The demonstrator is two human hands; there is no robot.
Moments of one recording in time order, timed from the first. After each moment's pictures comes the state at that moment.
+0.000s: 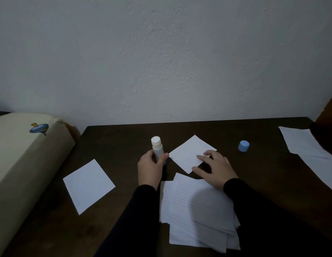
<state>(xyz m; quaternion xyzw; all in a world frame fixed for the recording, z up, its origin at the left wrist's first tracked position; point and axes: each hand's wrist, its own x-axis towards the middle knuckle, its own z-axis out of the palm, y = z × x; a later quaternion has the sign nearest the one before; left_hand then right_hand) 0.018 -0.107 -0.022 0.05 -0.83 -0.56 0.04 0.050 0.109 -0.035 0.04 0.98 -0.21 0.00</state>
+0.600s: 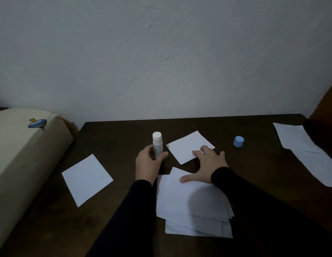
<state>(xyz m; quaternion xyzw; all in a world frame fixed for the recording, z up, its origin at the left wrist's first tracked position) 0.019 -0.108 -0.025 0.05 -0.85 -0.52 0.03 0.051 0.090 -0.010 0.04 0.99 -0.05 0.14</state>
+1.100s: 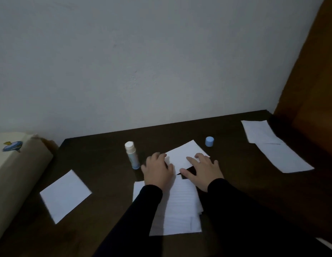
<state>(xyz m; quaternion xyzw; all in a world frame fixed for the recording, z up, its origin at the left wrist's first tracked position) 0.056 -0.011 -0.011 -0.12 -0.96 -0.24 0.04 0.102 0.146 -0.014 0.10 0.99 -0.12 0.05</state>
